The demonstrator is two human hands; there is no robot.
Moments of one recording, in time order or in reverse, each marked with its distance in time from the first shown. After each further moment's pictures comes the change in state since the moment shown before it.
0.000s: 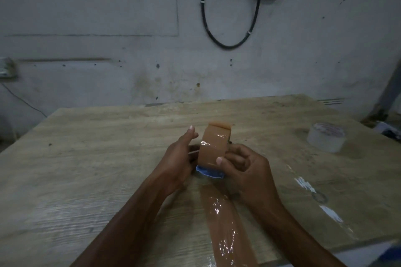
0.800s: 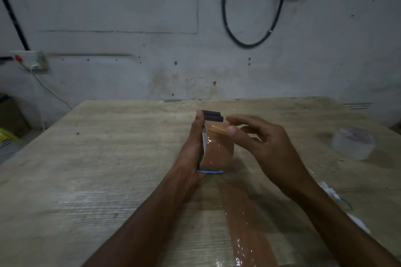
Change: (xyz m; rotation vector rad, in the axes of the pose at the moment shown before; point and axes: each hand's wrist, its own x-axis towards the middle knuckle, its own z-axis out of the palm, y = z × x) left_hand 0.002 0.001 -0.005 -0.243 -0.196 0.098; right_hand 0.026 -0.059 0.003 -0.252 -0.178 -0.162
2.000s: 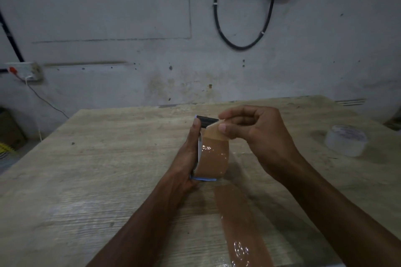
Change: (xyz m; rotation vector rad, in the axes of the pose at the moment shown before) left_hand -0.002 0.000 0.003 0.071 -0.028 -0.020; right_hand 0.021 -0.022 -0.007 0.241 0.090 0.164
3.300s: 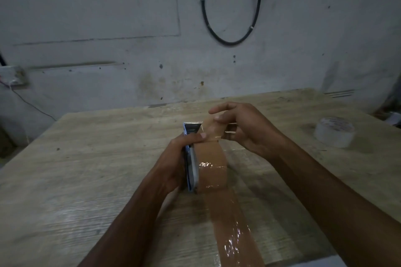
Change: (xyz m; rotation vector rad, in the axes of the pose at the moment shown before) left_hand -0.001 0.007 -0.009 0.218 0.105 -0.065; right_hand 0.042 0.022 -0.009 0.211 -0.128 0.383
